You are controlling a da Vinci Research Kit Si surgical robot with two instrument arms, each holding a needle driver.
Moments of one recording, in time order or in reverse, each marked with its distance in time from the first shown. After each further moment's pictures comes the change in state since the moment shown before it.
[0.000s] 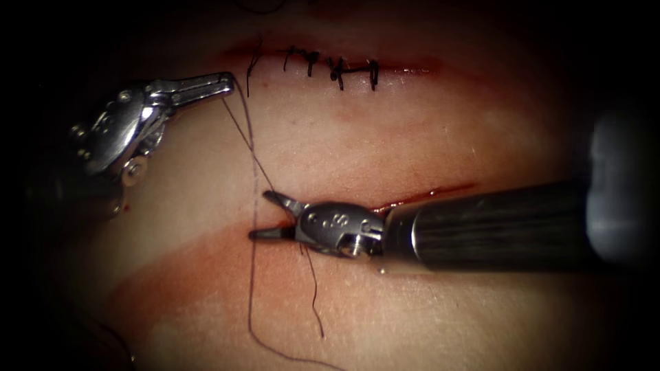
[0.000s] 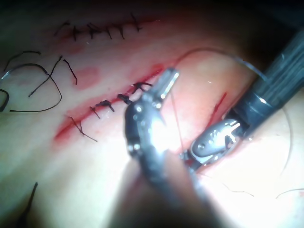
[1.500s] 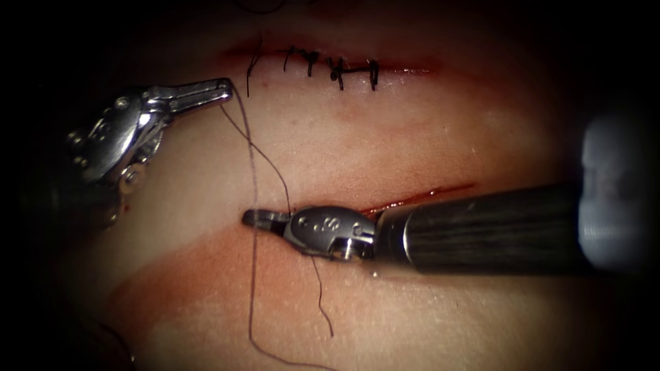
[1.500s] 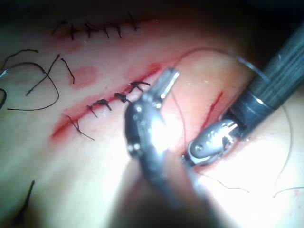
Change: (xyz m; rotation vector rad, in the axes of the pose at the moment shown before) right arm 0.001 -0.001 0.000 0.079 0.009 0.002; left arm 0.000 0.001 0.000 -0.011 0.006 -0.003
